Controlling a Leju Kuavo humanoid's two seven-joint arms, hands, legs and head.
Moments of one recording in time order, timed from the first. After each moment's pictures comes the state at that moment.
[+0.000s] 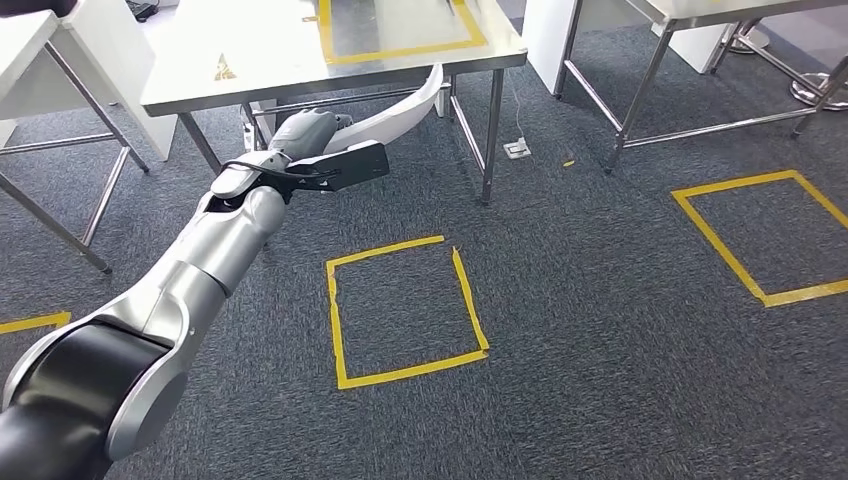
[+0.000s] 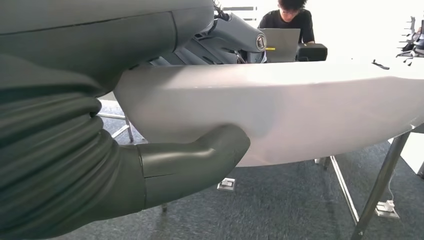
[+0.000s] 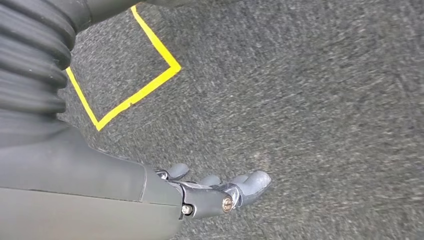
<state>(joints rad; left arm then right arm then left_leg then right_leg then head) -1.05 -0.03 -0.33 -0.55 -0.87 0.04 -0.38 -0.08 0.12 -1.15 -0.20 1.14 -0.19 -0.36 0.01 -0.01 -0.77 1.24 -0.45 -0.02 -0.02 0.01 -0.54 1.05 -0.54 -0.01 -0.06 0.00</state>
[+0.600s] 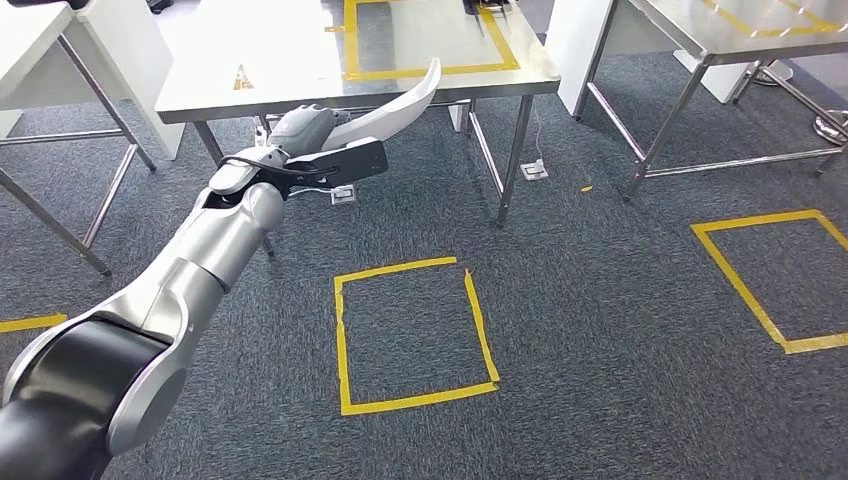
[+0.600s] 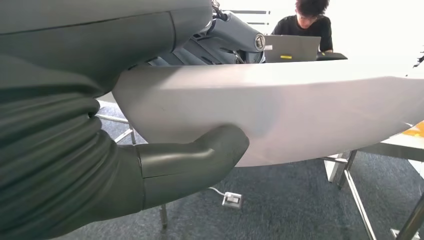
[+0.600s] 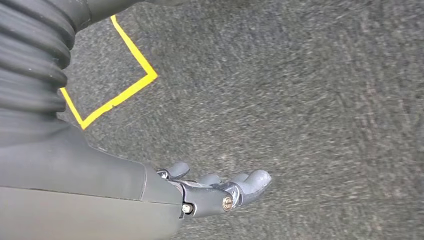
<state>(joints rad) -1.05 -0.02 -0.33 -0.56 -0.87 0.04 -0.38 -0.08 0.12 -1.15 -0.20 1.14 -0.19 -0.37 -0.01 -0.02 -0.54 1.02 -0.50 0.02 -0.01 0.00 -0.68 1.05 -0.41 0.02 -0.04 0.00</state>
